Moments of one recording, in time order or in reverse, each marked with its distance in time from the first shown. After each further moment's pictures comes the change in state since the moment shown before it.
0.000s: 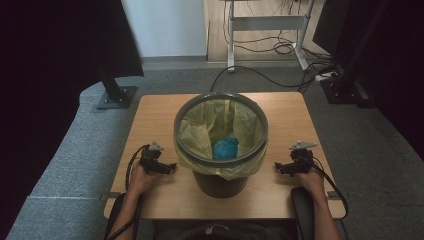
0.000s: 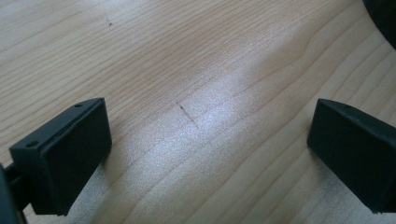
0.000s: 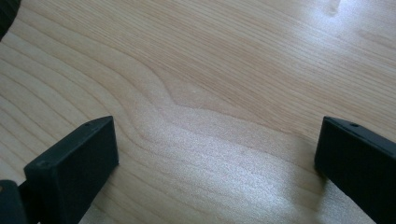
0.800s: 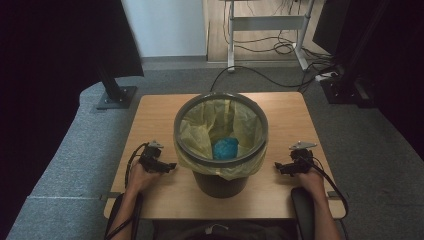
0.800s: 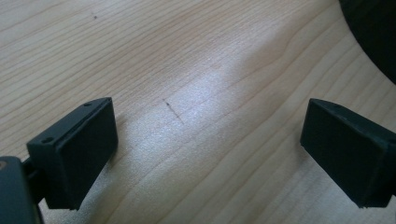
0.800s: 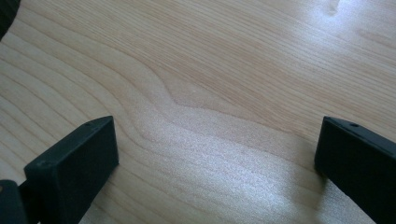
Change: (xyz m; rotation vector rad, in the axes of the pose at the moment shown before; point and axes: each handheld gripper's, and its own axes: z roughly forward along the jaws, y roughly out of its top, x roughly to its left) left arm 0.001 0.010 -0.007 0.060 -0.068 -0.032; right arm 0.000 0.000 0.000 0.001 -0.002 0.002
